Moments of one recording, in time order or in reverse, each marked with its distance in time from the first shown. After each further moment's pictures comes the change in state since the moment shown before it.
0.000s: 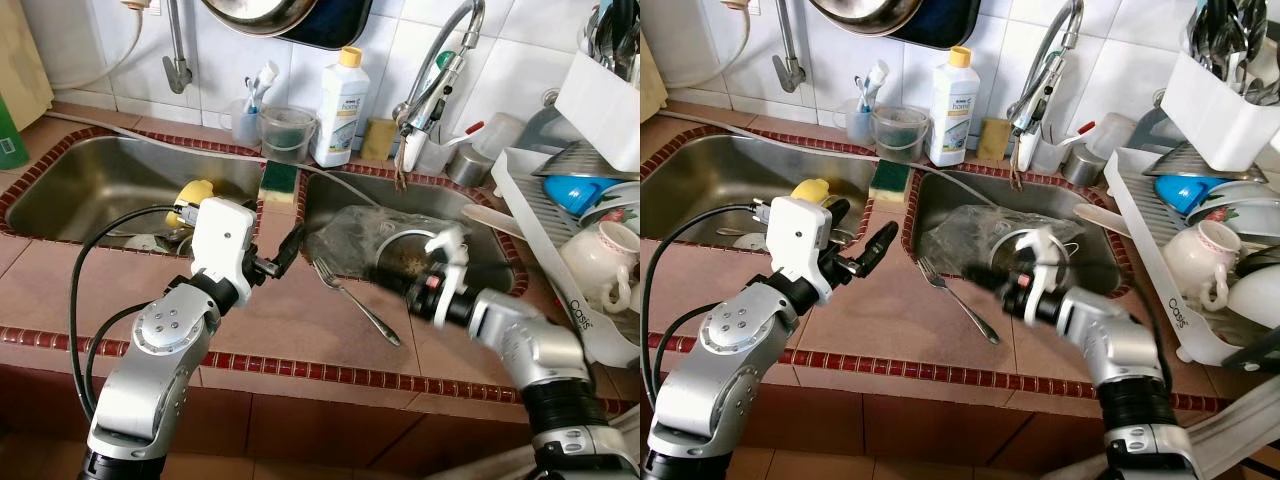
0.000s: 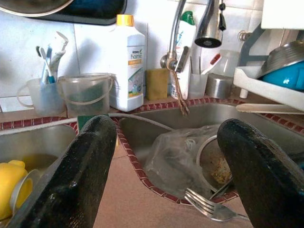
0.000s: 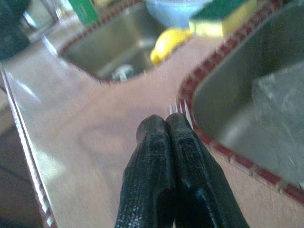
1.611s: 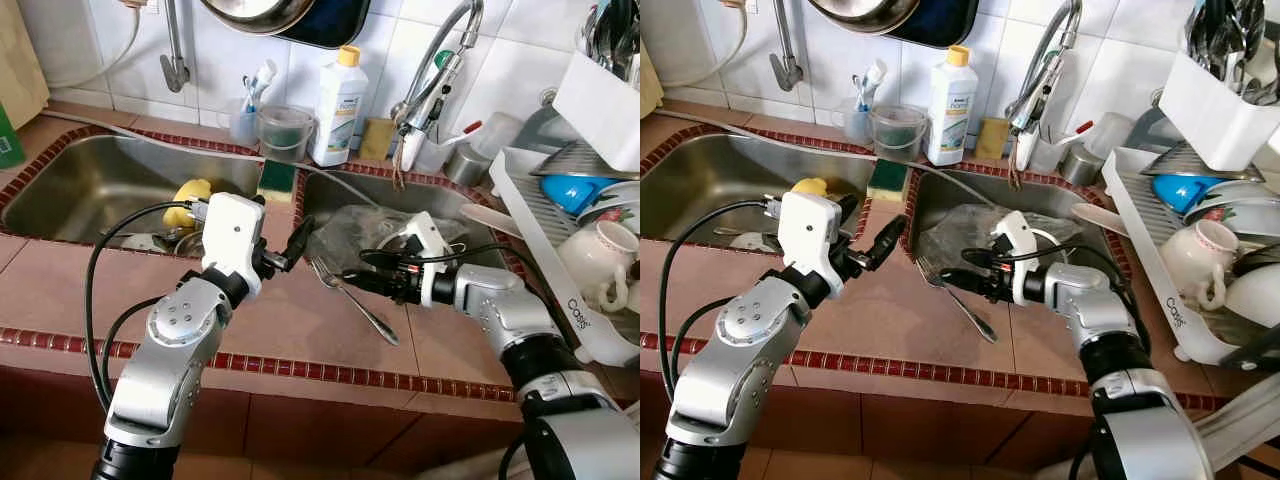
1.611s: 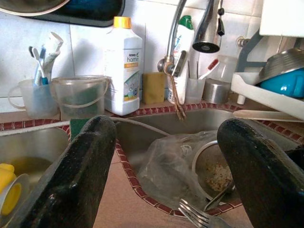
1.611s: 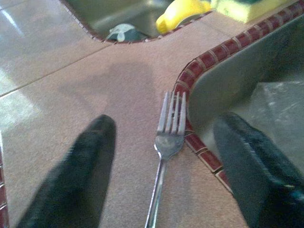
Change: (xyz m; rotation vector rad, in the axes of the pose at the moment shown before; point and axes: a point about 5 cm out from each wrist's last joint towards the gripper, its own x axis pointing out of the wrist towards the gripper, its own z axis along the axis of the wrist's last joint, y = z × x) left arm 0.011 -0.005 -0.001 -0.024 -0.017 0.003; right arm 0.030 -0.011 0.006 -0.262 0.193 0.072
